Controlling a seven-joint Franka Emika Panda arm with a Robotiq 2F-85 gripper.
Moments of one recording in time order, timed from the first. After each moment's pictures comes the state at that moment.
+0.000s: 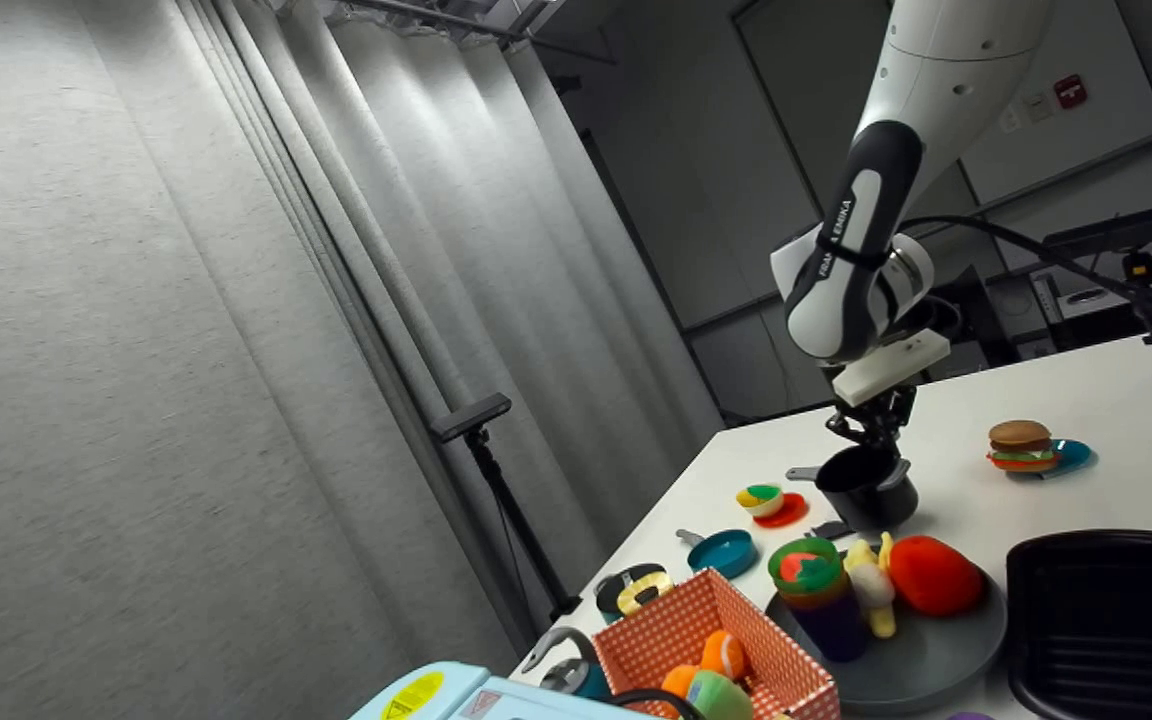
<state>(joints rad) -0.20 0.48 -0.31 -1.88 0.01 2.50 0.39</state>
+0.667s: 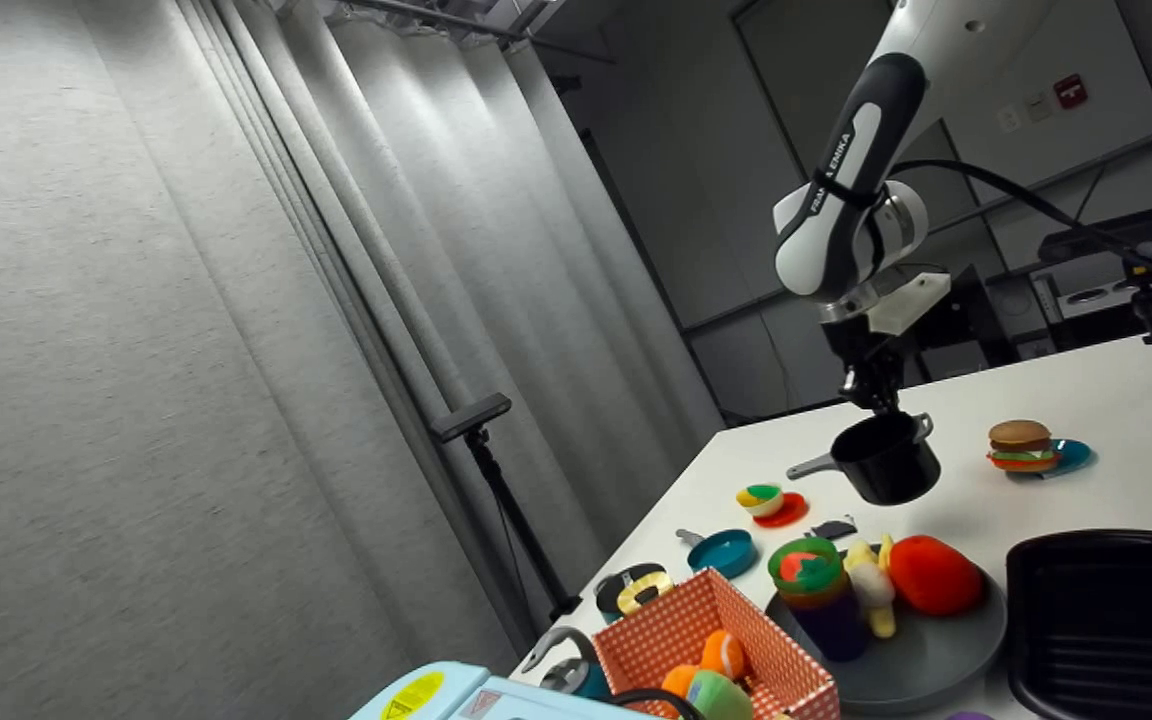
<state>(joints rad) -0.34 0.39 -0.21 -1.85 0.05 2.32 -0.20</state>
